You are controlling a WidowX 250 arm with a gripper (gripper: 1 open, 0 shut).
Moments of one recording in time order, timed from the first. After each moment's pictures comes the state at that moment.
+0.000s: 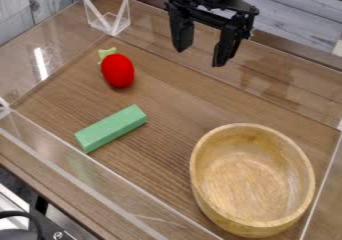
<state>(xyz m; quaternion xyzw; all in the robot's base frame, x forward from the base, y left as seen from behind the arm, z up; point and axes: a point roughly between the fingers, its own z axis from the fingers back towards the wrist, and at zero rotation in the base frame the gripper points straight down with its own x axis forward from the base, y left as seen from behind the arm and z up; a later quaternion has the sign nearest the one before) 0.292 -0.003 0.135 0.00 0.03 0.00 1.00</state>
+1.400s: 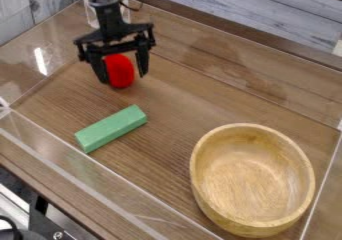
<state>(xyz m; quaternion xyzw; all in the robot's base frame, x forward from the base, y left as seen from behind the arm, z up) 0.289 0.108 0.055 -0.06 0.02 0.39 0.92</state>
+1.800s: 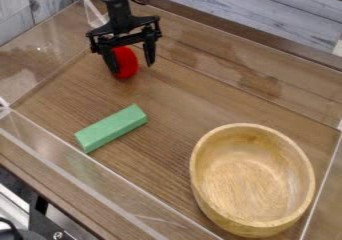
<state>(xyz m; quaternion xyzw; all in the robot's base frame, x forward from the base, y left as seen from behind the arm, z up) 0.317 0.136 0.047 -0.07 0.01 0.41 0.91</state>
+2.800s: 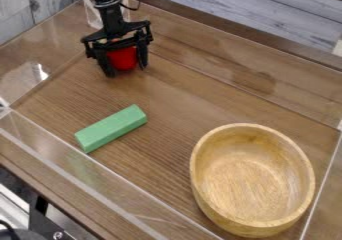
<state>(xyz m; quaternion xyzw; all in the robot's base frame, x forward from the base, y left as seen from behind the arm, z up) 0.318 0.153 0.029 -0.09 0.04 0.42 0.90</state>
